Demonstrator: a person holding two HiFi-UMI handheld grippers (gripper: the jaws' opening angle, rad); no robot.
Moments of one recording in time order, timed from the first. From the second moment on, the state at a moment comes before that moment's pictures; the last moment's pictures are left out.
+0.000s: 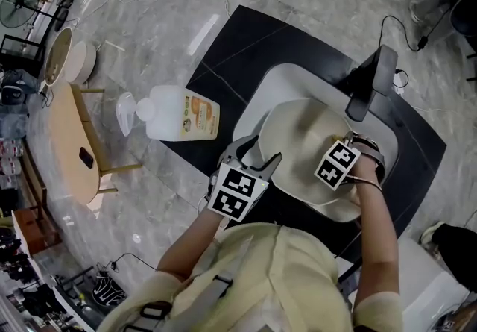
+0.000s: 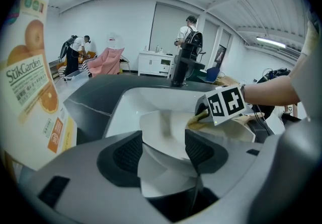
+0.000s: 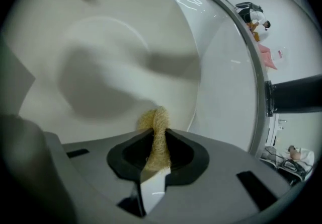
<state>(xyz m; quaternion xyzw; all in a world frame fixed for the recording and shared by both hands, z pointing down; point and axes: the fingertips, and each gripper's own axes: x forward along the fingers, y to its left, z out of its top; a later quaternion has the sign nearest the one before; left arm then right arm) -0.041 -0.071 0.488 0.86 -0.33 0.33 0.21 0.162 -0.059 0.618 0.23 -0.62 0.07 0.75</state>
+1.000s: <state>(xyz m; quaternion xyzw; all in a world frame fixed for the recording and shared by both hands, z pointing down) -0.041 -0.070 0.486 0.87 -0.32 0.32 0.22 0.095 0.045 0.566 -0.05 -0.69 0.25 0.68</state>
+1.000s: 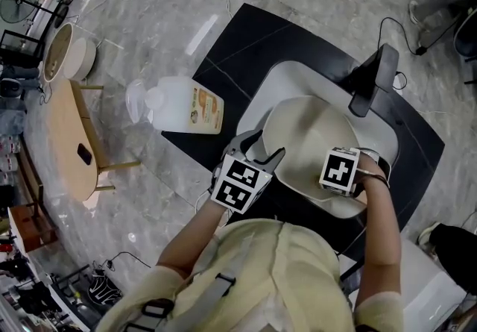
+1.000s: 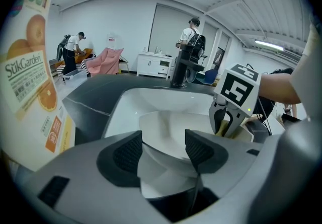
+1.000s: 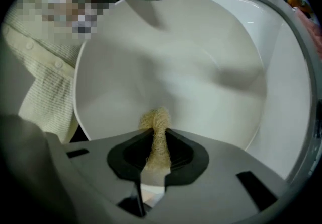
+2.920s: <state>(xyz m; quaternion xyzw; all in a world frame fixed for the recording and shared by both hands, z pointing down) -0.043 -0.072 0.489 0.86 -0.33 0.32 0.22 -0.020 -0.085 0.568 0.23 -0.84 0.28 0.41</state>
